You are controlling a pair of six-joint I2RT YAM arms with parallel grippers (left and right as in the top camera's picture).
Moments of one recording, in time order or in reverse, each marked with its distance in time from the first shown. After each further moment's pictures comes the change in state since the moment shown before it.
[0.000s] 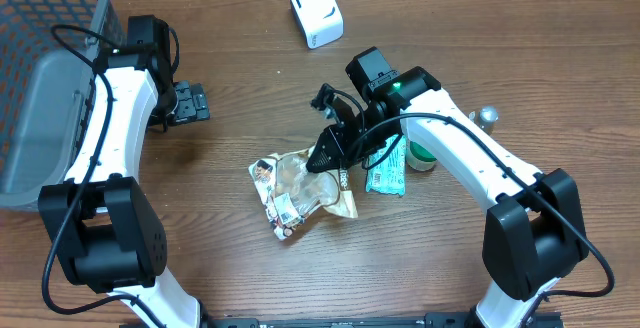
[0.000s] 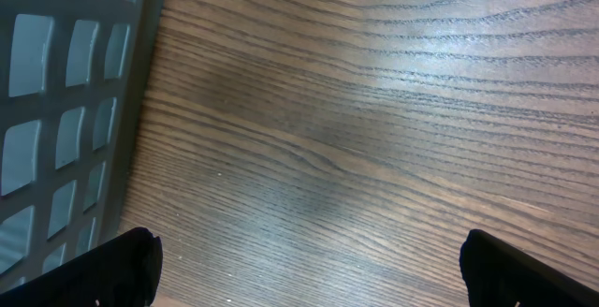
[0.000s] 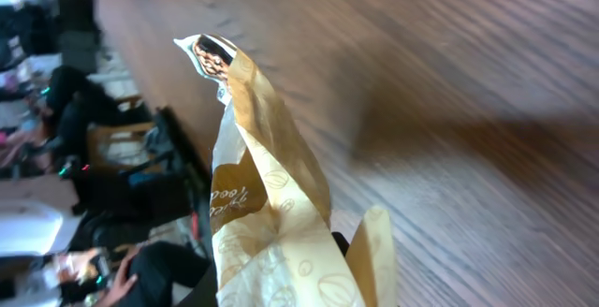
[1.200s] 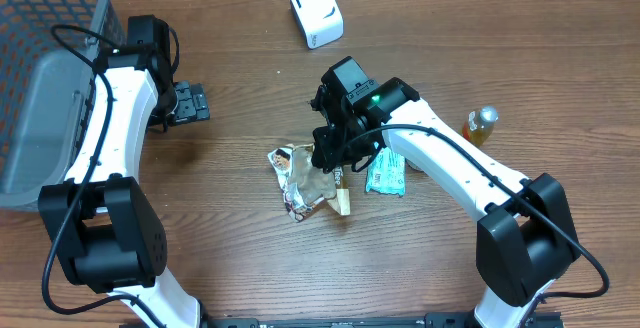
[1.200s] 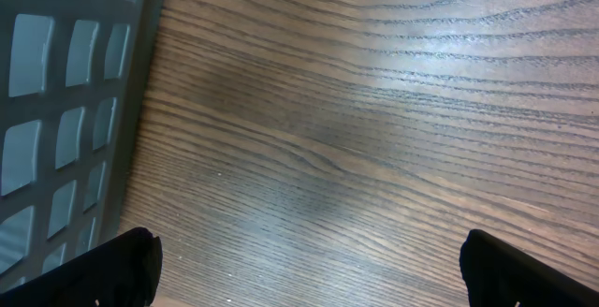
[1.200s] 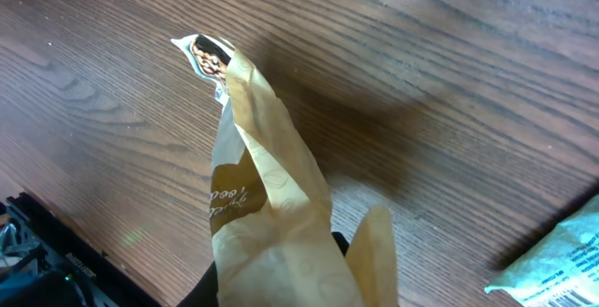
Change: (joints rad) left arm 0.000 0.000 0.000 0.000 0.000 0.000; right arm 0.093 0.000 0.000 0.074 0.393 0.248
